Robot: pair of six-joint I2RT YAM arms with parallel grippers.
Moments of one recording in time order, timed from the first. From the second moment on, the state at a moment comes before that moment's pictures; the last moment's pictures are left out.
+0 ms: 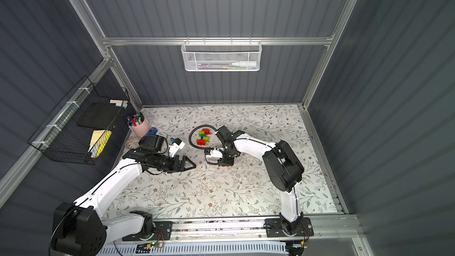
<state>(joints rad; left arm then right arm) -0.21 1.21 0.85 -0.78 0.73 -0.20 0.70 1.94 1.38 -0.75 -0.20 -0.76</state>
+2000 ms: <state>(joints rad) -0.21 1.23 0.85 -0.78 0.73 -0.19 0.65 2.10 1.61 -0.96 -0.26 -1.15</state>
